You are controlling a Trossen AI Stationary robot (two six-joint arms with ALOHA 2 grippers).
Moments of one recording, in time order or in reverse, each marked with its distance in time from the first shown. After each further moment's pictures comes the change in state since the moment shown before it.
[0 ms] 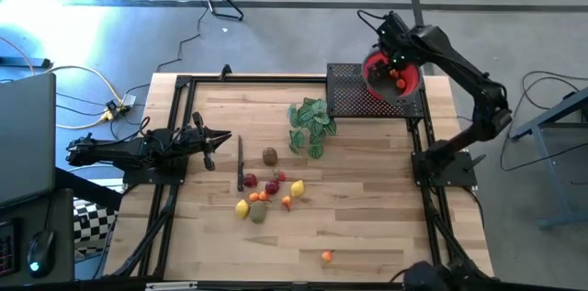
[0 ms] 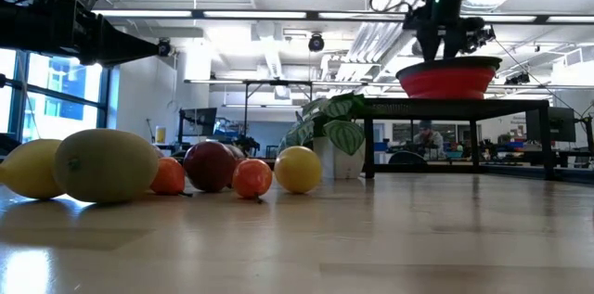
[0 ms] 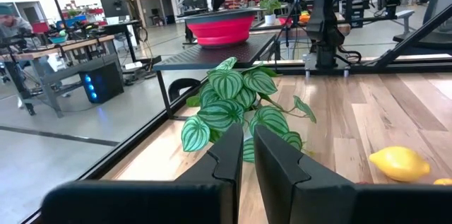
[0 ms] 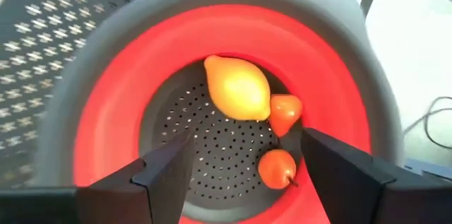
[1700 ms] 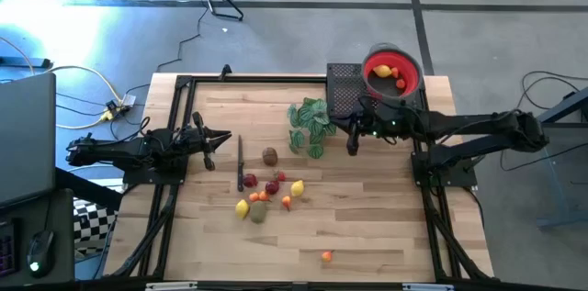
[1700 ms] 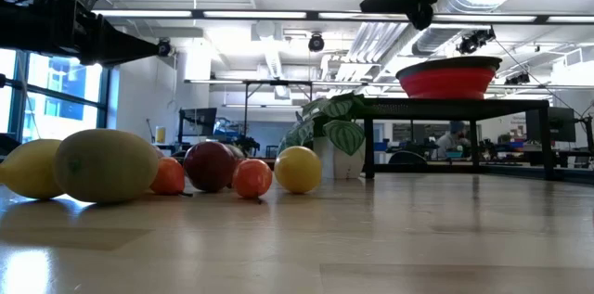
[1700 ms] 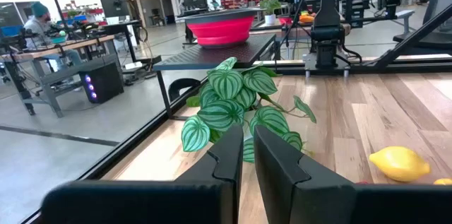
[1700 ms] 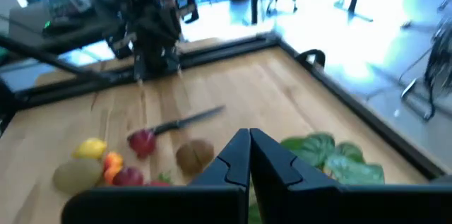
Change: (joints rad) left arm 0.000 0.000 0.000 0.000 0.000 0.000; right arm 0.763 -0.418 -0.809 1.323 -0.094 -0.050
